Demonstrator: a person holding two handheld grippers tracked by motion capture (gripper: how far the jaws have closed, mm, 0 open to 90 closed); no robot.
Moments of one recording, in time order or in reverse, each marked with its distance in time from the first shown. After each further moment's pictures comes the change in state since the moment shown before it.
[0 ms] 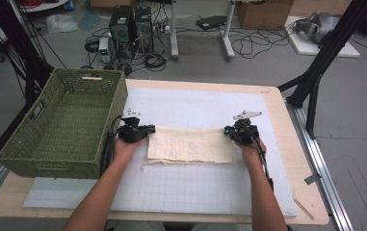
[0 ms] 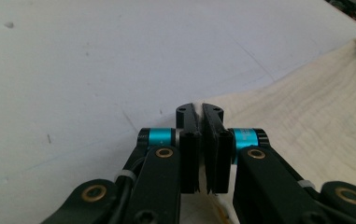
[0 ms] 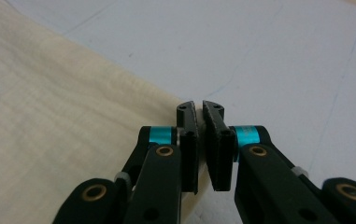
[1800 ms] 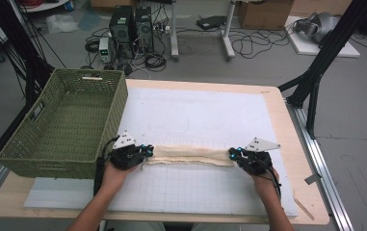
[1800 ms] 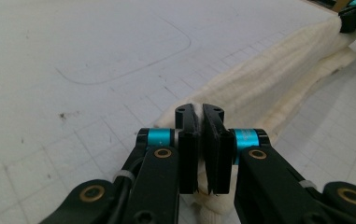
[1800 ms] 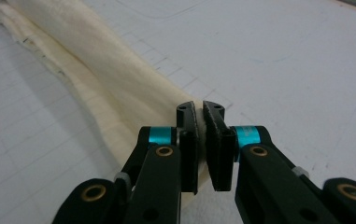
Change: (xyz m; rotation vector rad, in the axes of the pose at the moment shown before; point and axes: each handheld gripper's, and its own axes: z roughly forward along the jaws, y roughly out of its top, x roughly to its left) left arm -0.044 -0.050 -0.060 -0.007 -0.090 0.181; right arm 0.039 -0.064 -0.066 -0.133 0.132 -0.095
